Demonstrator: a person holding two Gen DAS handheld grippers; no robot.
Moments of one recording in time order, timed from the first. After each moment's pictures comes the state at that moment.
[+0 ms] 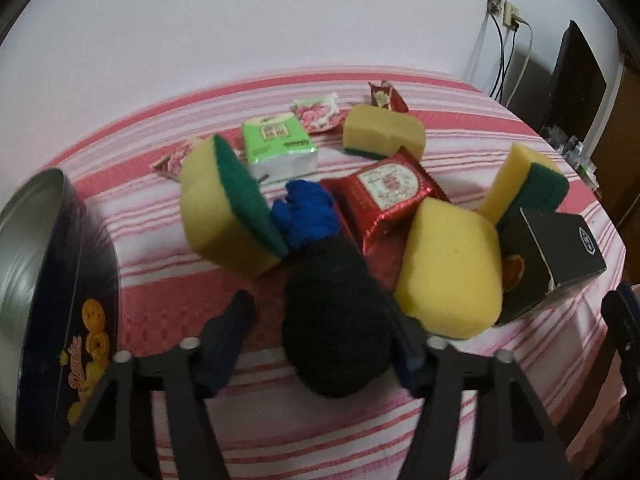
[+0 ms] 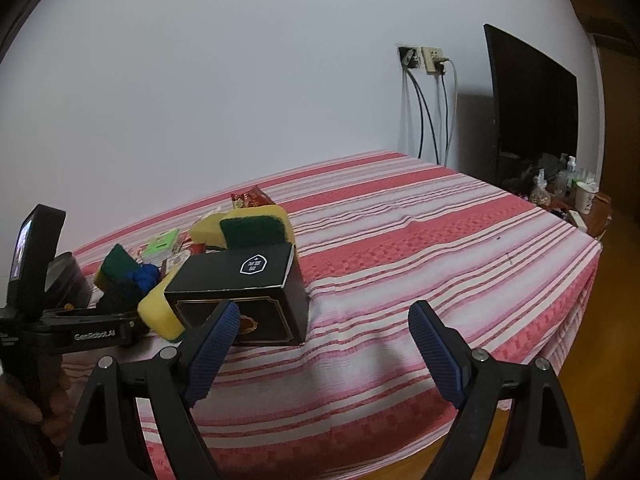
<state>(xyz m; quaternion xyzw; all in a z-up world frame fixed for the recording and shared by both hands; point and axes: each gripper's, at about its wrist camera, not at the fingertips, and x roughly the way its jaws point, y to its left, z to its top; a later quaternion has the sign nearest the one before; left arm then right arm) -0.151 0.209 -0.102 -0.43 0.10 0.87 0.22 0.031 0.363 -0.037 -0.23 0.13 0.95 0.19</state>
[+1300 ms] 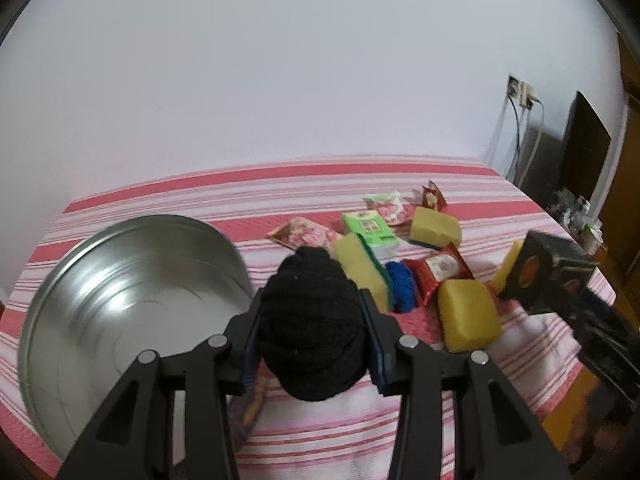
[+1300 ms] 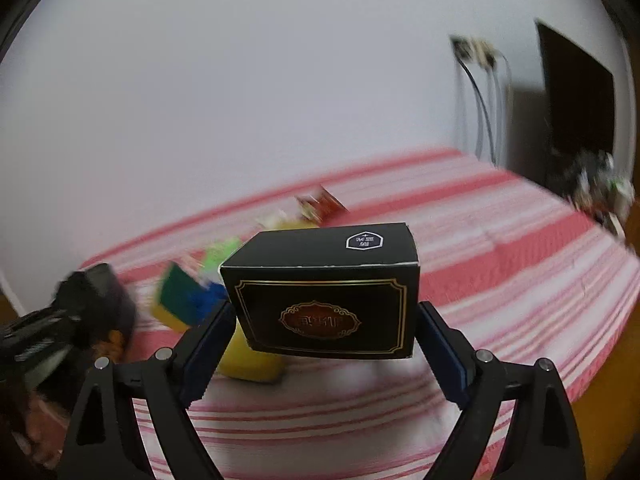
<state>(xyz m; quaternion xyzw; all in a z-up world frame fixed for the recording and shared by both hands) -0.133 0.106 -0.029 -0.33 0.04 0.93 0.18 -0.028 0.312 0.007 -0.24 0.14 0.95 0.12</state>
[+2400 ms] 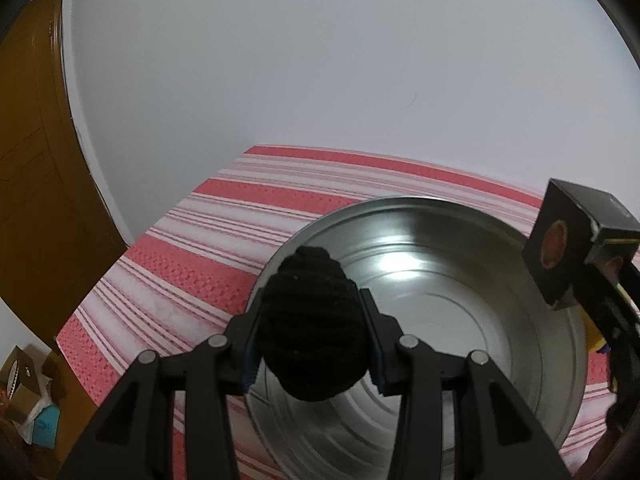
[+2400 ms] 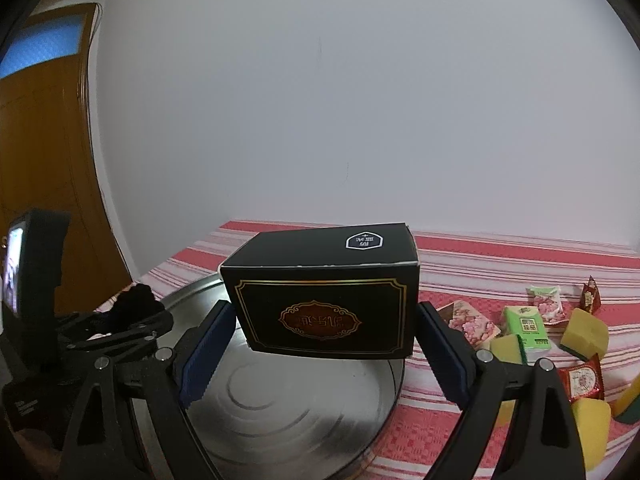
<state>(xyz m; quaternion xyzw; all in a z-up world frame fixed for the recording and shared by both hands) -0.175 -0.092 -0.043 -0.34 -0.02 0.93 -0.09 -0.164 0.082 0.035 -0.21 0.02 0.97 -0.13</state>
